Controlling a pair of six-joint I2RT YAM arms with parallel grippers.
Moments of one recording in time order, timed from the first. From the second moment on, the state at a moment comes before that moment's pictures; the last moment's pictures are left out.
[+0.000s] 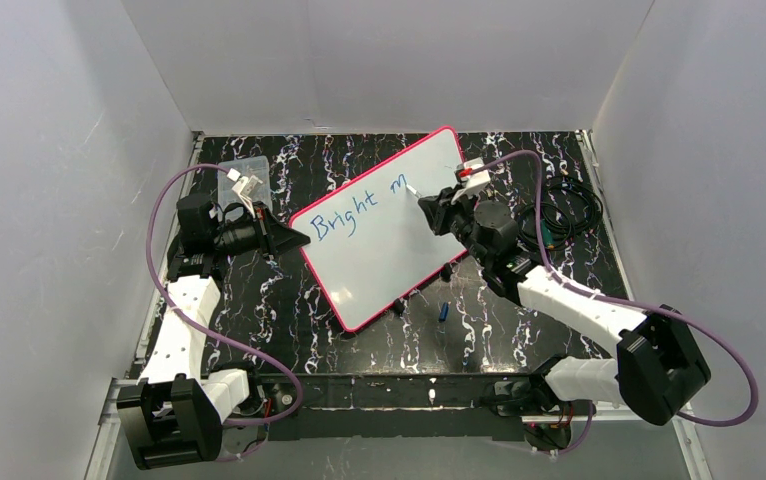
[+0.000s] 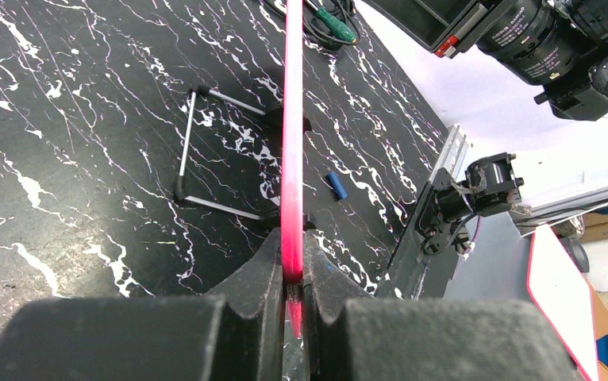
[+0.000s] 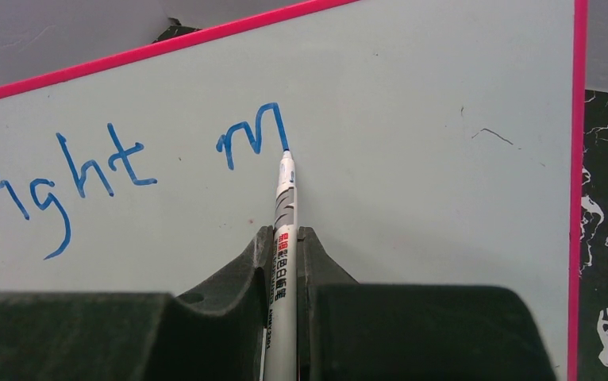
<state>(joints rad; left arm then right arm) 0.12 1.03 0.77 -0.22 1.14 -0.18 0.67 1.24 0.72 0.46 0.10 0.23</state>
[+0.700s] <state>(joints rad) 0.12 1.03 0.77 -0.22 1.14 -0.18 0.67 1.25 0.79 0.43 0.14 0.19</state>
